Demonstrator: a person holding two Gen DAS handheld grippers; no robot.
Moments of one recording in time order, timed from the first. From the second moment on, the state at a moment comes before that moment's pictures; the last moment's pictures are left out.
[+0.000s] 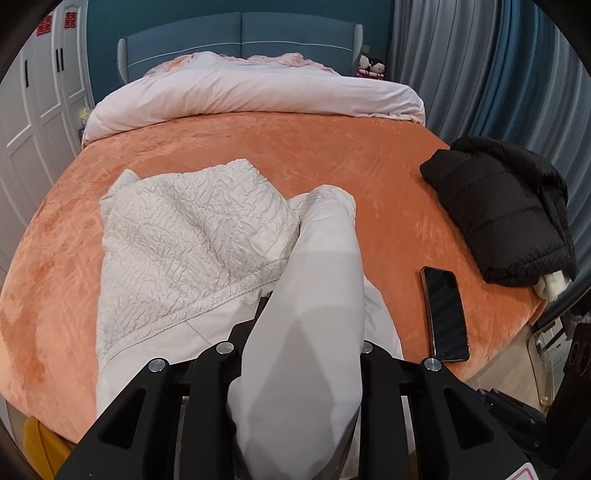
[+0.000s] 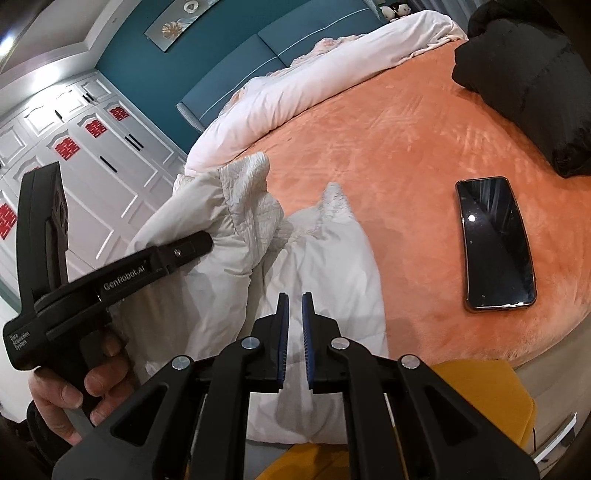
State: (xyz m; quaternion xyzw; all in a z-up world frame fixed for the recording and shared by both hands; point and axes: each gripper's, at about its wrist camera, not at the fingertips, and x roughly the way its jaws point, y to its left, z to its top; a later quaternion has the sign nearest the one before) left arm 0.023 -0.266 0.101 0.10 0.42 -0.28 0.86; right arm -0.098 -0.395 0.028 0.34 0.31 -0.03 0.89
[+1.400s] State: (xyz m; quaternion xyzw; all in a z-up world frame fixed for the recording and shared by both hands) left arm 0.134 0.191 0.055 -0.24 0.48 -0.03 0.84; right arm 0.083 -0.383 -0.006 0.25 0.40 -0.07 0.88
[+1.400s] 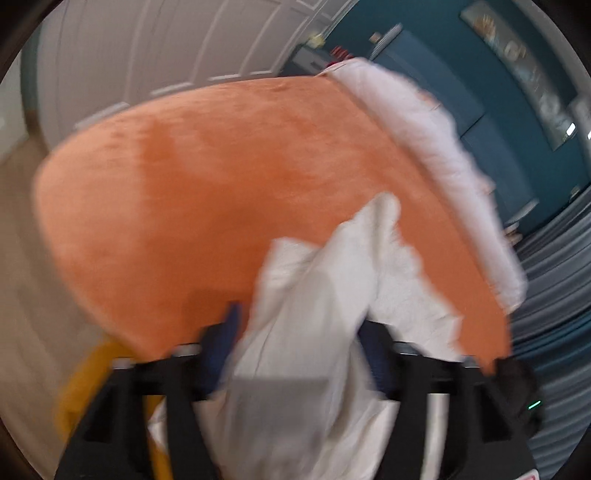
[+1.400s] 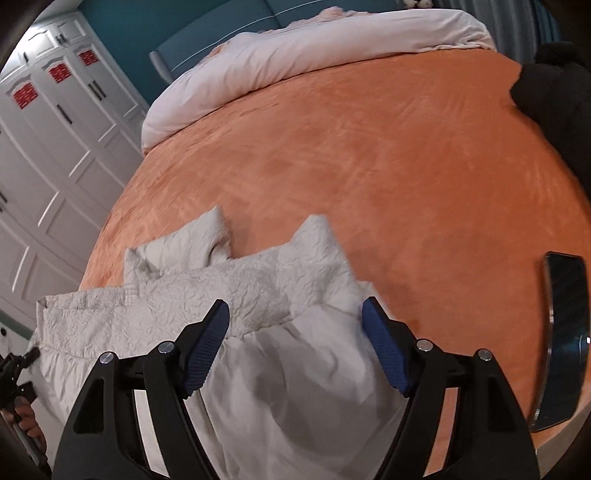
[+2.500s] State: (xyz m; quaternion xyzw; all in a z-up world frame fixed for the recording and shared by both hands) left arm 0.256 0.126 0.010 -0.18 0.52 -0.13 0.83; right arm 0.090 -0.387 -0.020 0.25 0.42 -0.08 0.87
